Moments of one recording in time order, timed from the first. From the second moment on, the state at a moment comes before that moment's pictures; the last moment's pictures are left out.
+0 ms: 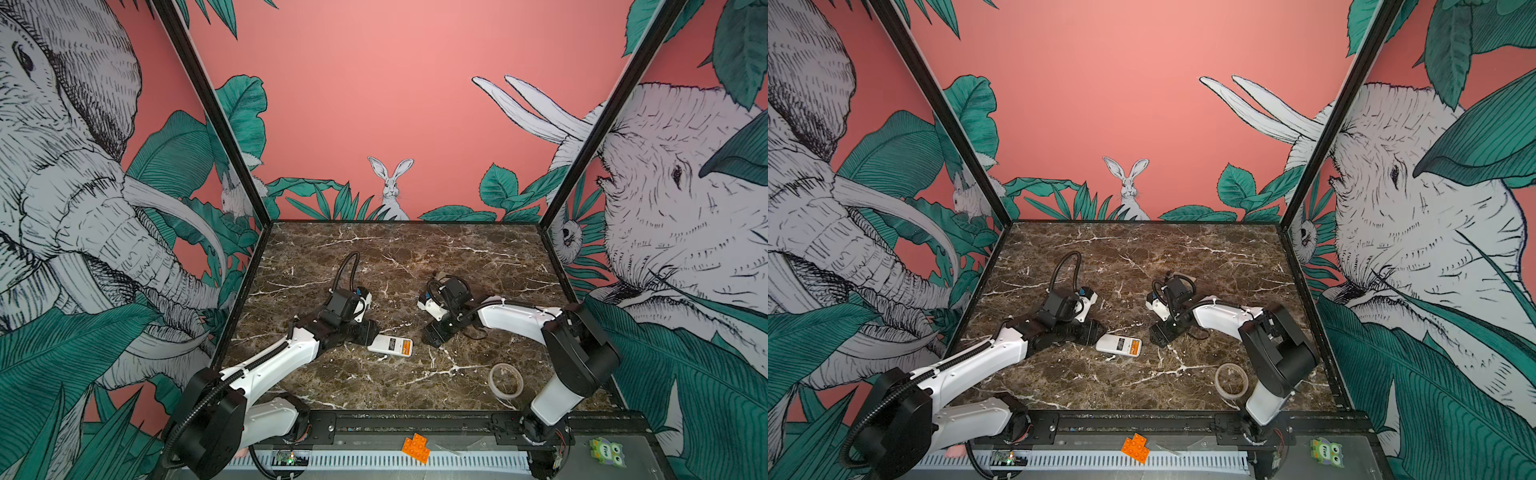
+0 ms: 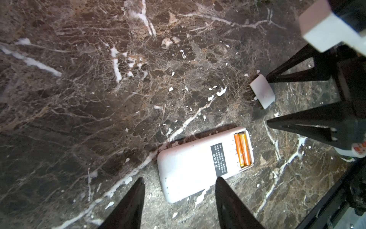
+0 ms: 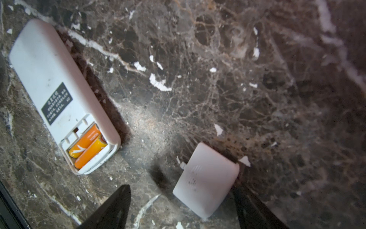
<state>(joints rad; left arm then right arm) -0.59 1.17 0.61 -0.37 0.20 -0.30 0.64 1.66 0.90 -0.45 -0.31 -0.06</state>
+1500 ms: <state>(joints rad) -0.59 1.19 0.60 -0.31 0.23 -0.30 0.70 1.62 0.98 -0.59 -0.21 -0.47</state>
